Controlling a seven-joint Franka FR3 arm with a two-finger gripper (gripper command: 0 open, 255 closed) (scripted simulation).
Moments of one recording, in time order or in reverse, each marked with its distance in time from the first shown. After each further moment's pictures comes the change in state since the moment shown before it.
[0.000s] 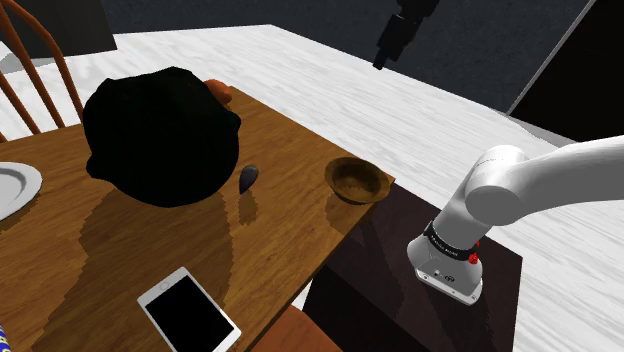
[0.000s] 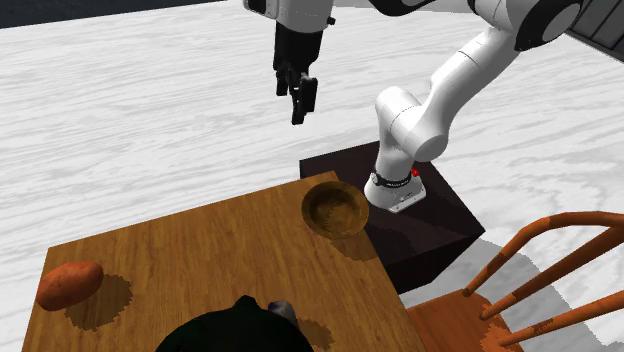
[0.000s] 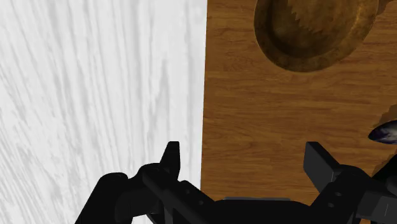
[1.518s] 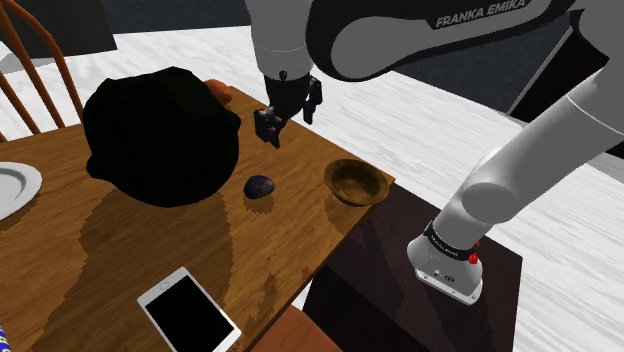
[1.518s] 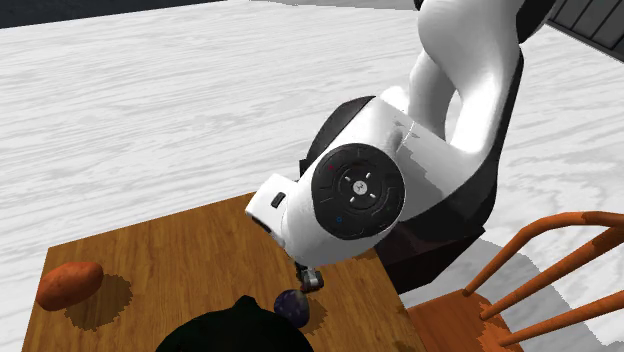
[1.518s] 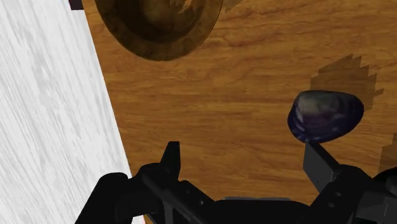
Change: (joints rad) arm -0.080 0.585 0.687 0.236 -0.190 0.087 0.790
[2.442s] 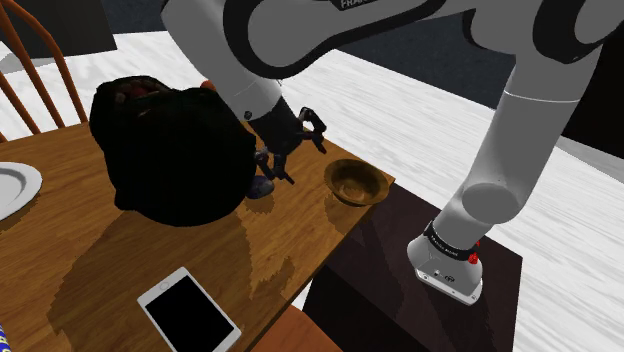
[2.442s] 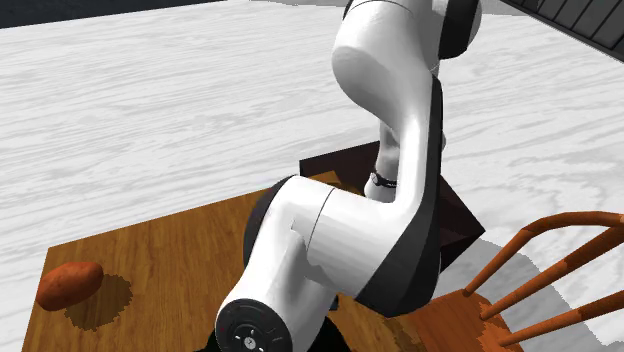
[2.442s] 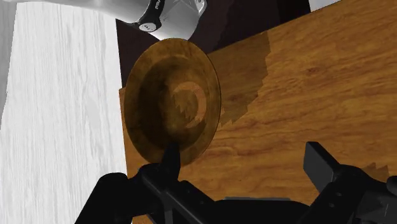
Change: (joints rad) arm 0.013 0.449 0.113 0.271 0.006 -0.467 0.336
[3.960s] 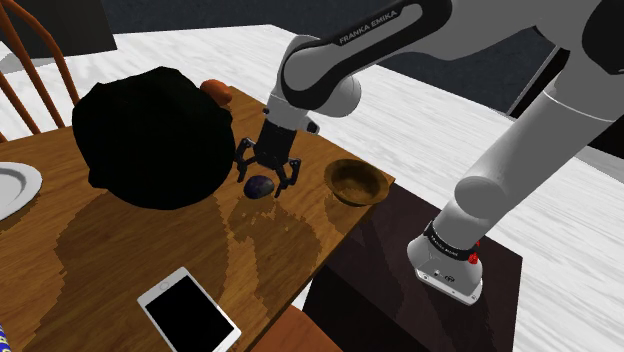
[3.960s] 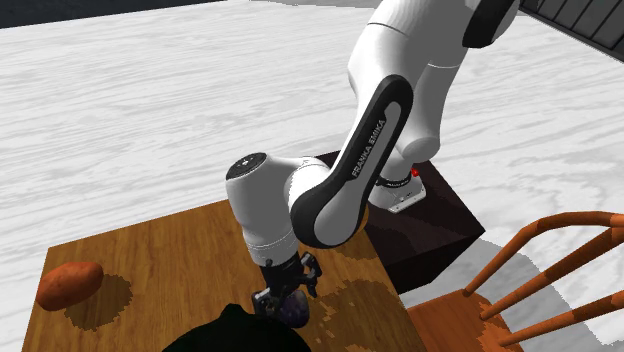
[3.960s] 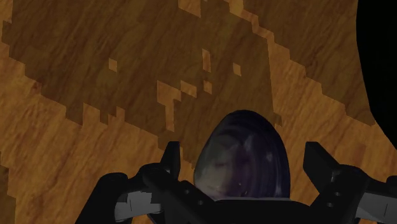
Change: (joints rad) arm -0.187 -0.288 -0.097 -0.587 0.885 1.095 0.006
